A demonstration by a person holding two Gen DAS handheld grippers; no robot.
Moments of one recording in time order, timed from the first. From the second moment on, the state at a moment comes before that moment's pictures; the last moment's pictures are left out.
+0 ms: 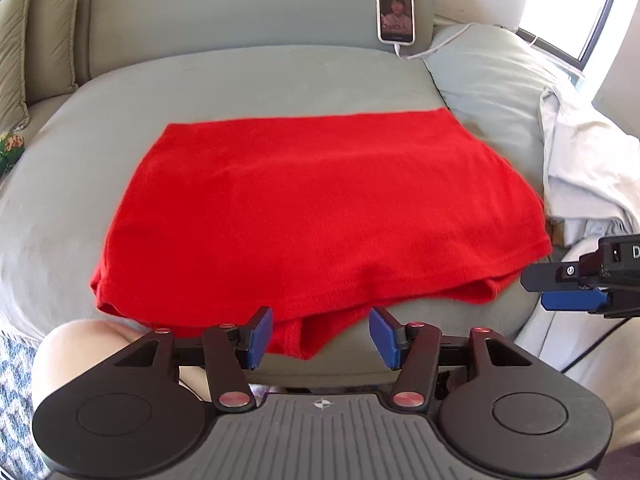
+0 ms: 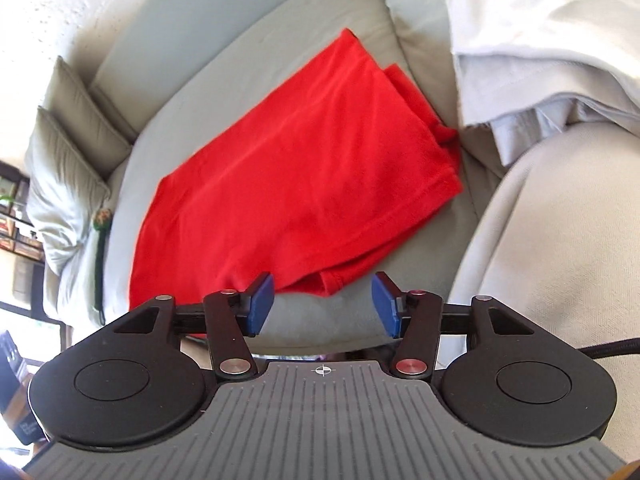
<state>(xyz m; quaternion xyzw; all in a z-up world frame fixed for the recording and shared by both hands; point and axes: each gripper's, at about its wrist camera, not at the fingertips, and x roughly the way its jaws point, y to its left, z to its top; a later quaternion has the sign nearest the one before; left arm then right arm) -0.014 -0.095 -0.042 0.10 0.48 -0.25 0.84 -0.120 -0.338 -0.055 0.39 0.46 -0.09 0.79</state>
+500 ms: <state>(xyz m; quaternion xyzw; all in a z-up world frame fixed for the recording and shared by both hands) -0.005 -0.097 -0.055 0.08 0.49 -0.25 0.83 -0.114 -0.365 -0.070 0.41 0.42 -0.17 0.79</state>
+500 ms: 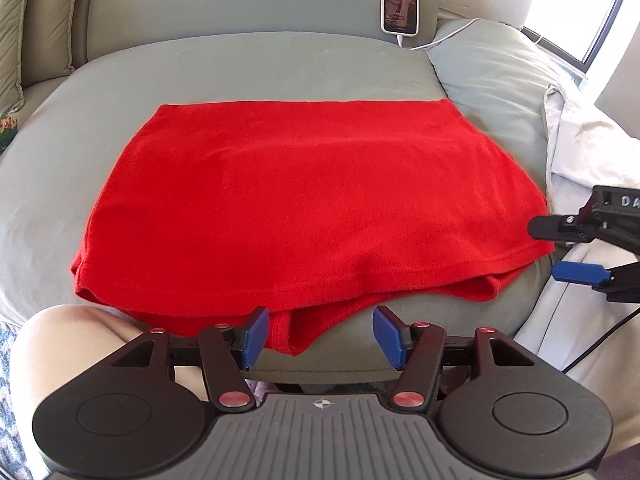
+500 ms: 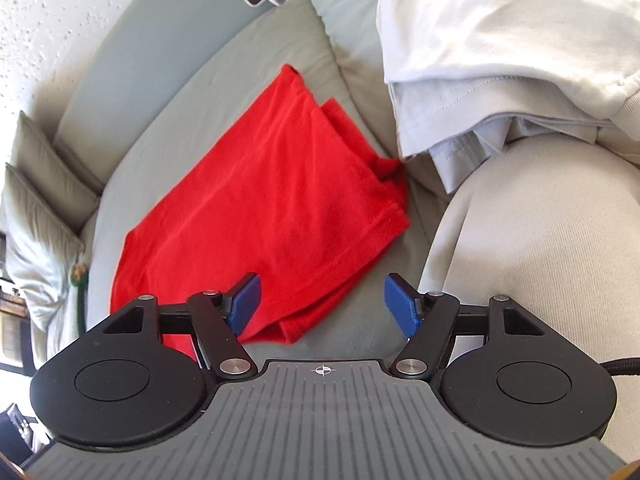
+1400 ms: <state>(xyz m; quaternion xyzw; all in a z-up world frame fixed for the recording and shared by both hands) 0.026 -0.113 -0.082 0.09 0.47 -0.27 0.83 -0.072 -0.371 -0.112 0.32 0.36 -0.26 0.83</state>
